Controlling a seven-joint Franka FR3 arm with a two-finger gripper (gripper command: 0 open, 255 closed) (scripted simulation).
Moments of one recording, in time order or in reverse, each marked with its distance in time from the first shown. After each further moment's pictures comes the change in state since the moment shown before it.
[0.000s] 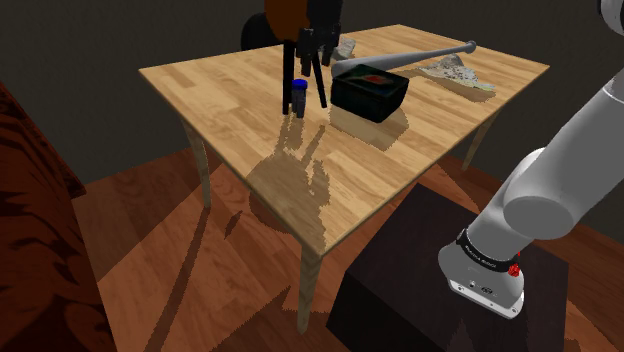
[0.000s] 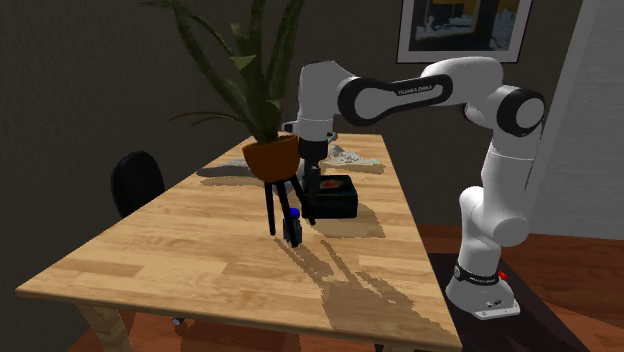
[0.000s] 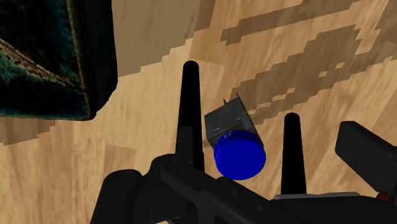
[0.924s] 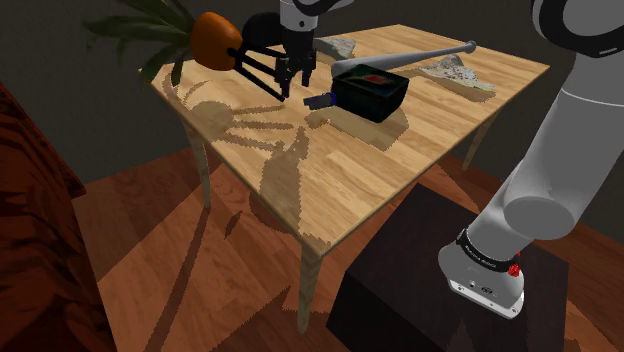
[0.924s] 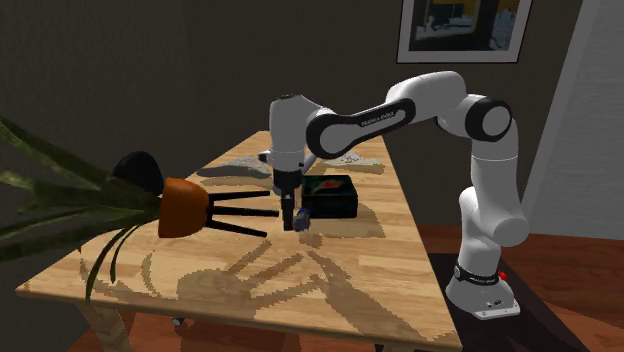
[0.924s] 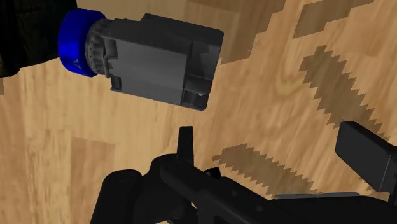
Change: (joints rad) arm 0.009 0.233 0.008 0.102 -0.049 0.089 0.043
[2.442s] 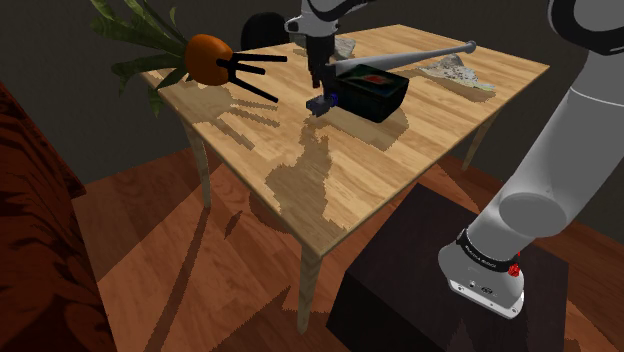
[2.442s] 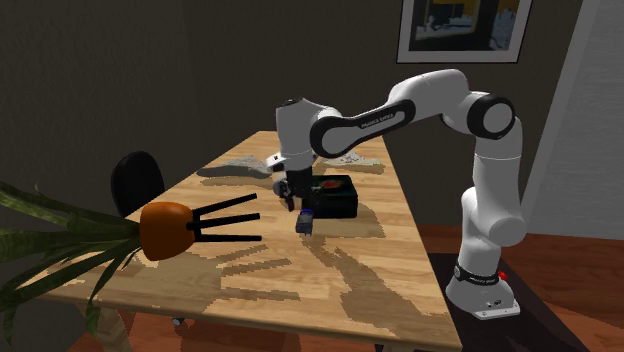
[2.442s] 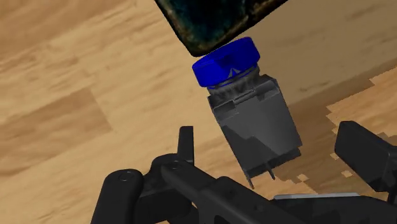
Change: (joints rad) arm -0.093 -0.052 0.012 -0.080 -0.069 -0.093 -1.013
